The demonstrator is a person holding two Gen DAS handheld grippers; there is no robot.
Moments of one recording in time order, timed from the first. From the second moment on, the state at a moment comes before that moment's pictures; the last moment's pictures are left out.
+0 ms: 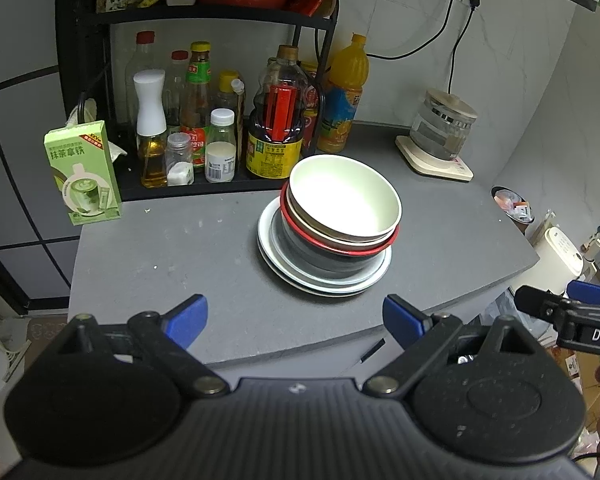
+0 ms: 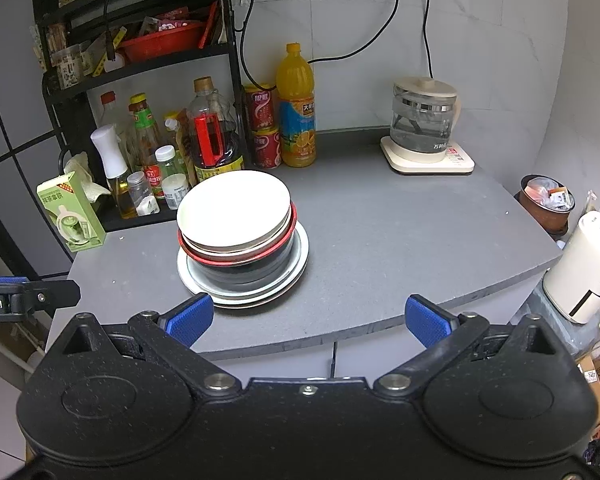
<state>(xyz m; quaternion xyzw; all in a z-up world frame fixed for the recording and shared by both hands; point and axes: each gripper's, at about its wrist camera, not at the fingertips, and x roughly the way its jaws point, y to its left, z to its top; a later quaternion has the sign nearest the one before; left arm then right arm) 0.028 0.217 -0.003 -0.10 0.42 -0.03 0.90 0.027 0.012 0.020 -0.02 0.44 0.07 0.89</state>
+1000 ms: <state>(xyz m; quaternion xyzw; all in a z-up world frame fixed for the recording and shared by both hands) 0.041 0.199 -0.008 -0.09 0.43 -0.05 0.90 0.033 -0.002 0.012 -0.01 0.45 0.05 0.89</state>
